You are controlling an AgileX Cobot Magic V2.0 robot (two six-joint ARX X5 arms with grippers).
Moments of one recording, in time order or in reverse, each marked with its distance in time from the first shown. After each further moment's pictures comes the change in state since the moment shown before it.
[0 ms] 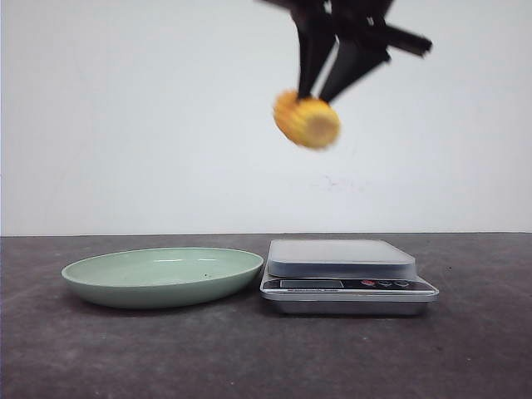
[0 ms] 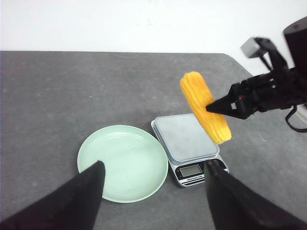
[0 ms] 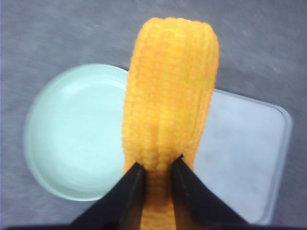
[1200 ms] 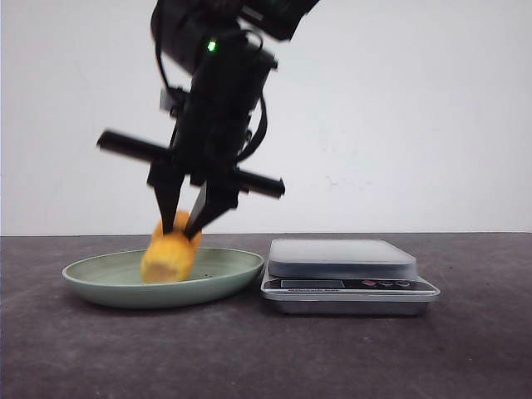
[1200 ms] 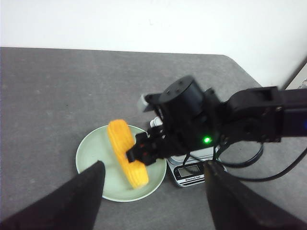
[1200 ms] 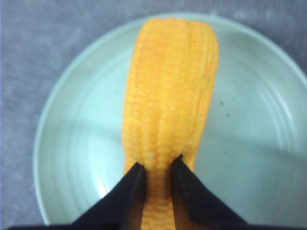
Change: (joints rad) left arm 0.000 0.000 0.000 -0.003 -0.001 -0.024; right arm 0.143 0.540 0.154 0.242 0.013 0.223
